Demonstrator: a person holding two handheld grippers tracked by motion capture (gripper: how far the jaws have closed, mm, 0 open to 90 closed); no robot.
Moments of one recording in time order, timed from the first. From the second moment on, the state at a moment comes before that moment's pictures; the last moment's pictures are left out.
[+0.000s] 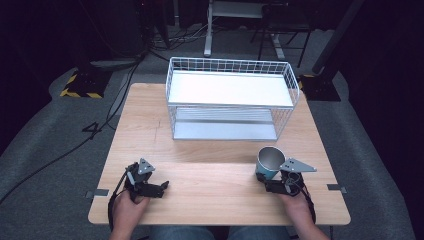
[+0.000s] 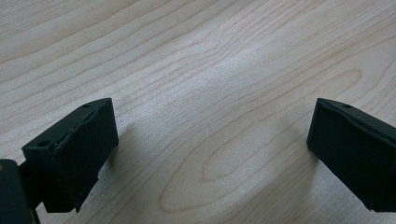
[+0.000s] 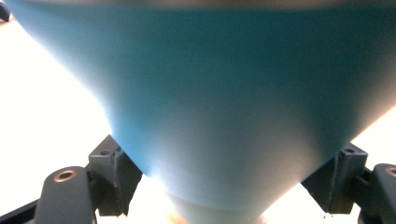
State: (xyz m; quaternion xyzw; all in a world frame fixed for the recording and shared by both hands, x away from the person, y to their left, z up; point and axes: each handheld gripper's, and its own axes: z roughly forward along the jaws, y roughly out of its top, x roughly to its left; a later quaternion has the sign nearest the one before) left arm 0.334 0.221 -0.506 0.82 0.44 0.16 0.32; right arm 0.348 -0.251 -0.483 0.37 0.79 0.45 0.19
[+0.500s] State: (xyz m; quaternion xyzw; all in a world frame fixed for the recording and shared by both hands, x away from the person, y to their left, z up) left arm 0.333 0.221 -0.505 0.82 0.44 0.16 0.32; right arm 0.369 -0.236 -0.466 0.37 0.79 0.45 0.17
